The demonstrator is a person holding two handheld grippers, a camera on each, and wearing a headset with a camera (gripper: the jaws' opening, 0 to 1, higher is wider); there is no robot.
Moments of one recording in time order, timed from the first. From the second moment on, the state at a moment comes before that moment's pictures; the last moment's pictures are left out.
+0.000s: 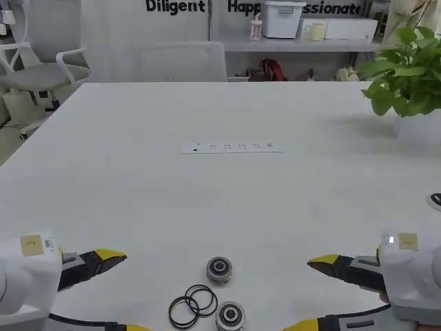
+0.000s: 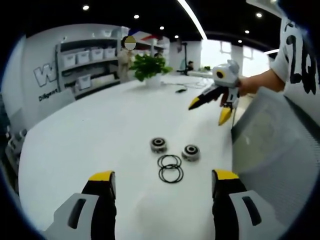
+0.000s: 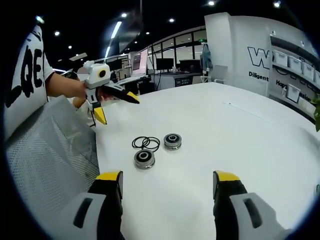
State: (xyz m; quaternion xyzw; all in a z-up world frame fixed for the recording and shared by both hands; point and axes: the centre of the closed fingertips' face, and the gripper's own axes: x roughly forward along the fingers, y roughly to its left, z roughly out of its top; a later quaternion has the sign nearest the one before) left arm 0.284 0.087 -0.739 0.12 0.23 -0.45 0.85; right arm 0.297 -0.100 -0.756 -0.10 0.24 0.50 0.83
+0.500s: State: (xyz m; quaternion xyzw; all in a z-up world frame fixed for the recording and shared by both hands) left arm 0.280 0.091 -0.736 0.12 0.22 -0.44 0.86; right arm 0.294 -0.107 -0.752 -0.10 0.23 0.49 0.84
